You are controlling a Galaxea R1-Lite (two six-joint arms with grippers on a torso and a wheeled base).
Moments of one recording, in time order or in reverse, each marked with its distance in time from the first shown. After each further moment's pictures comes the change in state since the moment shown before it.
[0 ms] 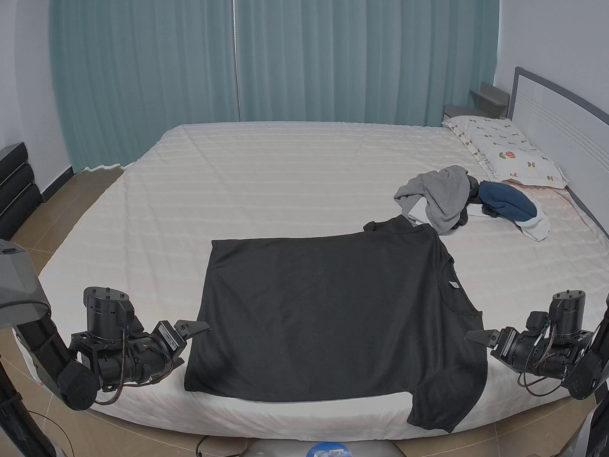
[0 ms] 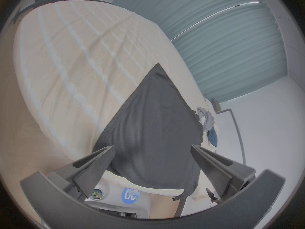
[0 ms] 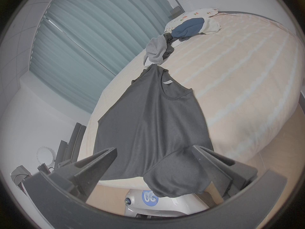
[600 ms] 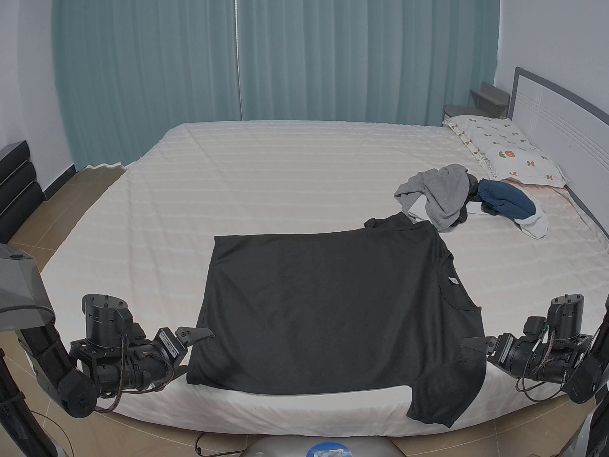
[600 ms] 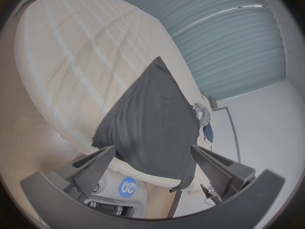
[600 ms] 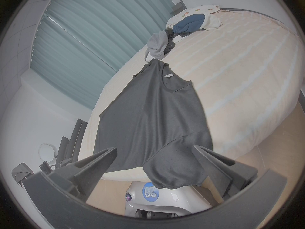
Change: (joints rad) left arm -0.007 0.018 0.048 -0.046 -0.050 -0.032; right arm 0.011 0.003 0.021 -0.002 0.016 -0.001
